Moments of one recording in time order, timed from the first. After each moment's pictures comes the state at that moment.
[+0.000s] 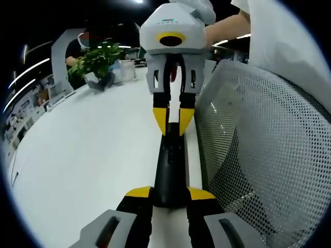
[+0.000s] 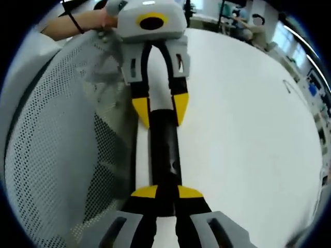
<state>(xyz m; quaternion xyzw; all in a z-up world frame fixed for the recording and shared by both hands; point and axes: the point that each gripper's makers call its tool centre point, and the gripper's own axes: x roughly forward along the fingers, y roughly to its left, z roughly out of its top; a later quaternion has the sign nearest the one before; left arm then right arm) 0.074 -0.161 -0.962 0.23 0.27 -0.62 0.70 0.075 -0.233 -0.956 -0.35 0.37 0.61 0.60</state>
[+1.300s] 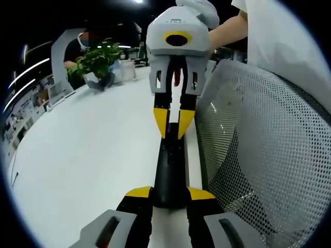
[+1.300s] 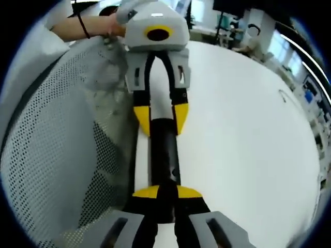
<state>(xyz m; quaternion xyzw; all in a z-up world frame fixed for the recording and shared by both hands) 0.073 -0.161 -0.962 0.23 0.27 -0.63 0.70 0.072 -0.224 -0.955 -0.37 0.35 0.62 0.60</state>
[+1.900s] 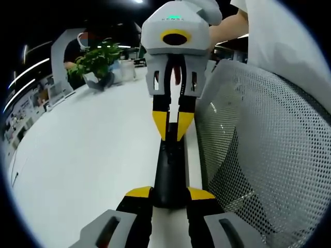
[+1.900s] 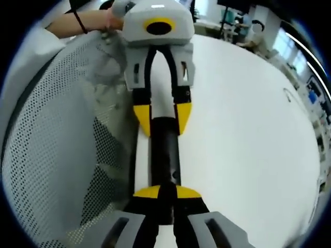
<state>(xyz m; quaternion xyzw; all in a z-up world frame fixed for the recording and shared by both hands) 0.072 -0.161 -0.962 0.23 0.27 -0.63 0.69 0.073 -0.221 -0.958 -0.39 0.38 0.61 0.58</state>
